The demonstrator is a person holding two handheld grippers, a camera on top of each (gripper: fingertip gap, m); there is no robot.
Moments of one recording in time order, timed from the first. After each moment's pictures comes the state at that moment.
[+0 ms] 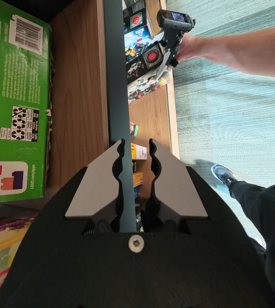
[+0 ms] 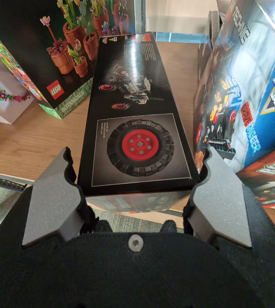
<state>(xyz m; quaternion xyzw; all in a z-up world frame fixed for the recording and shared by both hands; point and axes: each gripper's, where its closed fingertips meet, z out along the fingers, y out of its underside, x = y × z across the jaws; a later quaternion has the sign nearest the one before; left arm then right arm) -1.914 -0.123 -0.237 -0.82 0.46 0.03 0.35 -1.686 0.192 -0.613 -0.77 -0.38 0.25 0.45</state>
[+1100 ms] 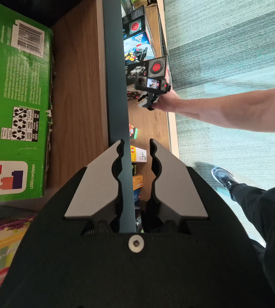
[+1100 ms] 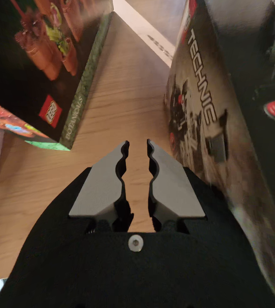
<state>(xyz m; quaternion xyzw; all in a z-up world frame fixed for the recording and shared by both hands) -1.913 -0.124 -0.236 -0.81 0.46 0.02 0.36 -1.814 0.176 -0.667 -0.87 -0.25 0.13 0.41</state>
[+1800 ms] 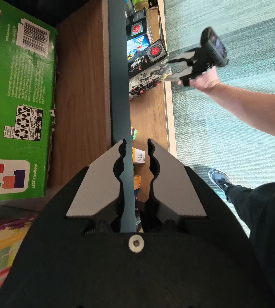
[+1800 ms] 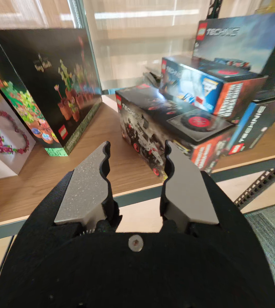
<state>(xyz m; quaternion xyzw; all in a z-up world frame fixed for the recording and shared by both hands) -1.913 -0.122 -0.234 -0.82 0.45 0.01 0.36 -1.667 0.101 -0.562 -0.75 -0.18 0.17 0.61</state>
